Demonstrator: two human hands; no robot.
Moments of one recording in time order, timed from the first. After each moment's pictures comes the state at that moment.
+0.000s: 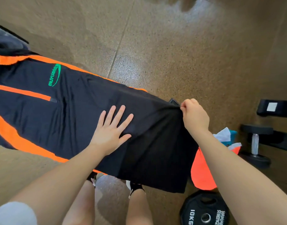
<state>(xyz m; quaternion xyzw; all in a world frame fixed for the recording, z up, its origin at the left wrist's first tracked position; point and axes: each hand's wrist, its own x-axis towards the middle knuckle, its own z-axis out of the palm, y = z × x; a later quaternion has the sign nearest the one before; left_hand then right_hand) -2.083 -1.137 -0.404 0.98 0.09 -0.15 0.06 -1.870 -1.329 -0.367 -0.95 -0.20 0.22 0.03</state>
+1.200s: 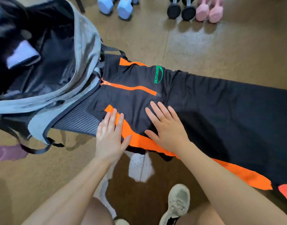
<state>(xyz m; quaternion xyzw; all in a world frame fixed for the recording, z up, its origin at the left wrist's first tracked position) -2.298 -0.924 -0.431 0.97 0.20 -0.02 0.10 -2.166 -1.088 -0.422 -0.89 -0.46 0.06 0.05</state>
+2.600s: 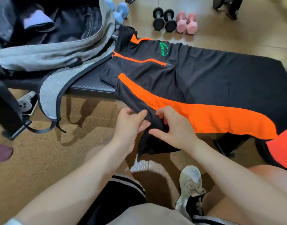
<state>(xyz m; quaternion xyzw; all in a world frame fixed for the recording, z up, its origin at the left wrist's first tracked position) -2.389 -0.959 -0.415 0.50 0.31 0.07 0.81 -2.325 -1.098 -0.423 -0.88 -0.38 0.04 0.29</state>
